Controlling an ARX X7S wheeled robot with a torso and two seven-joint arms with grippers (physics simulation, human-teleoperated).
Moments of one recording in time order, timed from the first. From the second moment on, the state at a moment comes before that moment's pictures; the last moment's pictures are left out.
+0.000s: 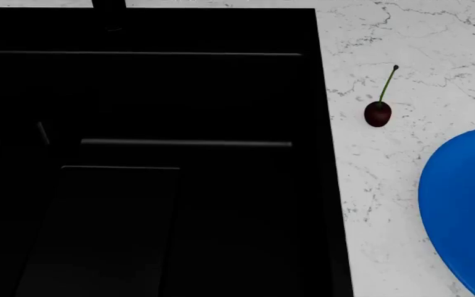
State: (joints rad) left arm -1.01 -0.50 0.07 0.16 -1.55 -1.18 -0.61; right arm 0.78 1.18 -0.13 -0.32 1.75 1.08 1.02
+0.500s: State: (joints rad) left arm -1.01 -0.51 0.08 0.16 -1.57 -1.17 -0.61; right arm 0.76 1.20 -0.12 -0.35 1.77 1.09 1.01
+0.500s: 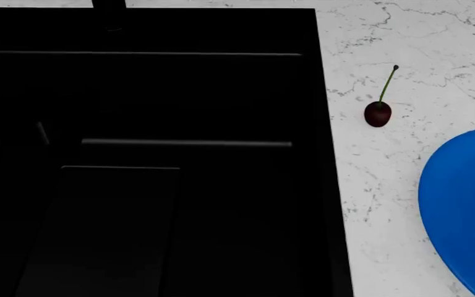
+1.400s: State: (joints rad) left arm -1.03 -0.51 0.09 0.18 -1.61 -1.17 -0.64; right arm 0.95 1.43 0.02 -0.48 2.12 1.07 1.15
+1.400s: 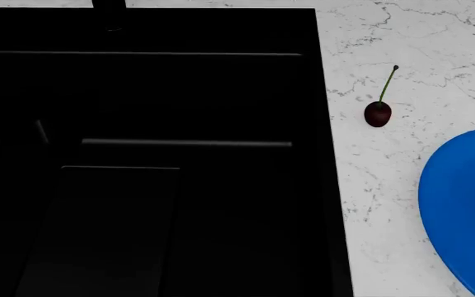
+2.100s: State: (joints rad) left arm -1.03 -0.52 0.10 0.19 -1.65 -1.16 -0.67; right arm 0.95 1.43 0.47 -0.50 2.47 1.17 1.37
